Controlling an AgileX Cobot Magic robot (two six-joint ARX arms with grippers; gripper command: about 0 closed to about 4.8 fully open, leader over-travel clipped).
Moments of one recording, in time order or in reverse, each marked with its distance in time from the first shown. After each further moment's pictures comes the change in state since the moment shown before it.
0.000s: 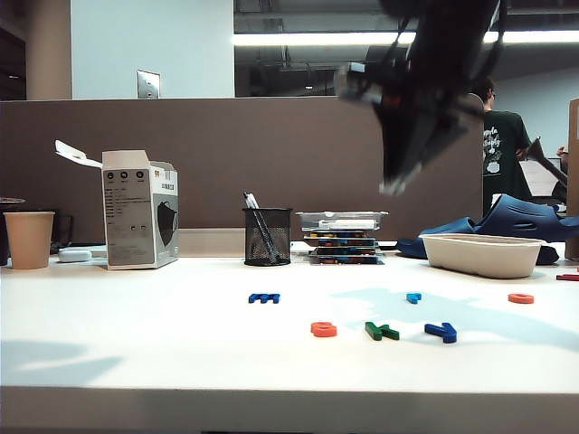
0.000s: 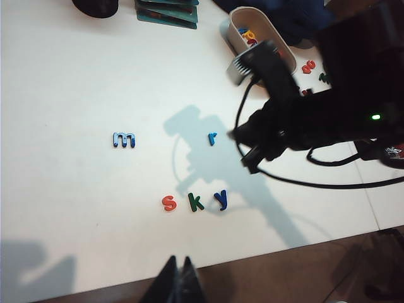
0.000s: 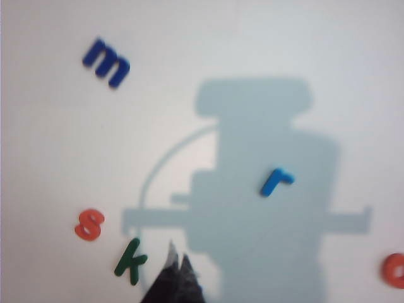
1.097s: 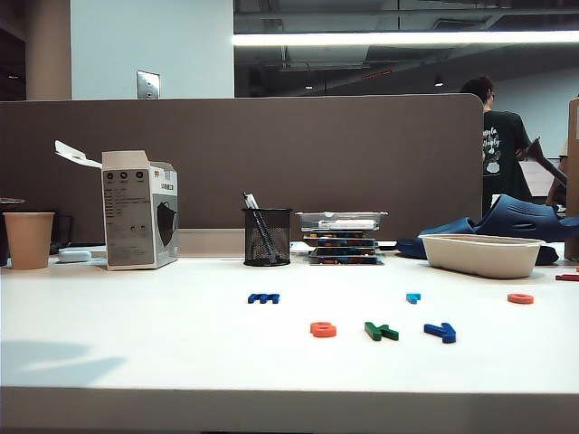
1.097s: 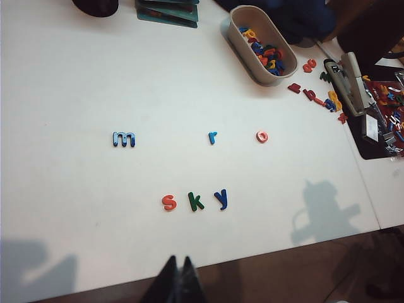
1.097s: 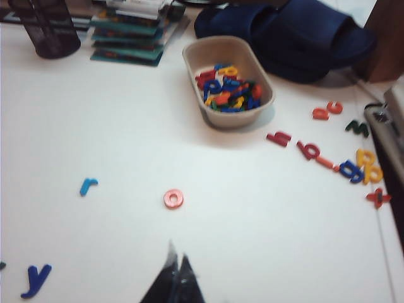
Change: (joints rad) left arm 0.000 0.005 0.000 0.000 0.000 0.000; right arm -0.638 -1.063 -0.718 0.308 -0.168 -0.062
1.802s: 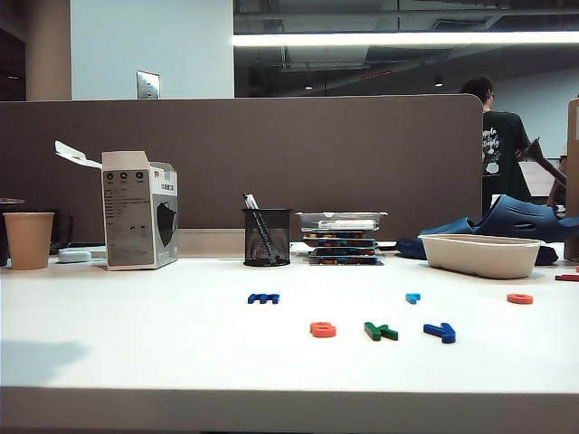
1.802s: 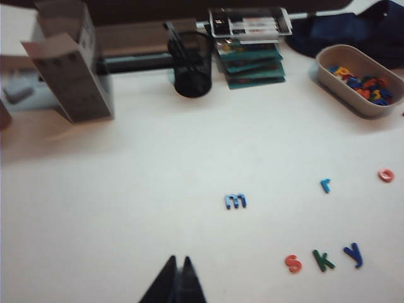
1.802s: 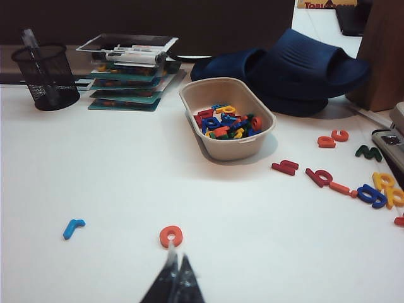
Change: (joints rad) left arm -0.023 -0.016 -0.076 0.028 -0.344 0.290; right arm 0.006 -0.193 -0.471 0.539 0.001 0.130
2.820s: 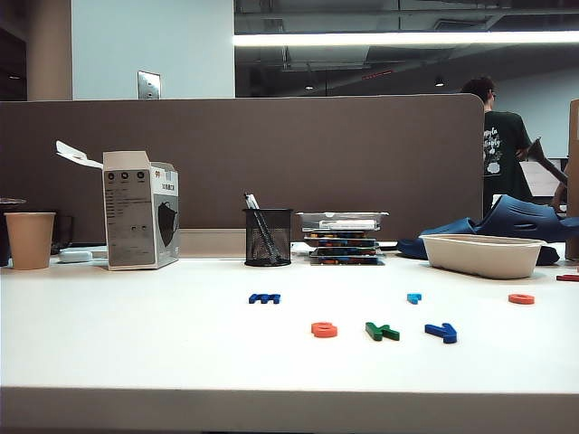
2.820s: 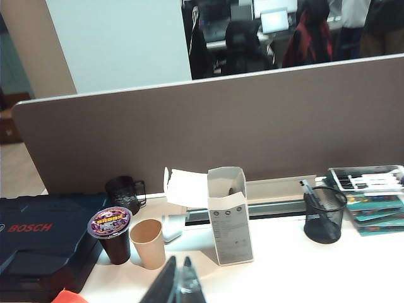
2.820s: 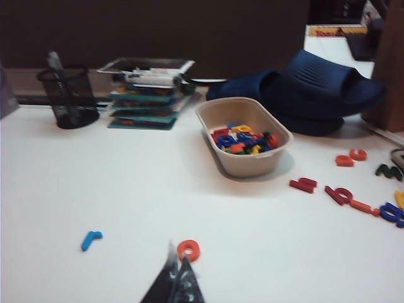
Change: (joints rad) left arm 1.031 -0.456 -0.232 0.499 0.714 0.690; right arm 0.002 -0.096 -0.136 0.144 -0.039 0.037
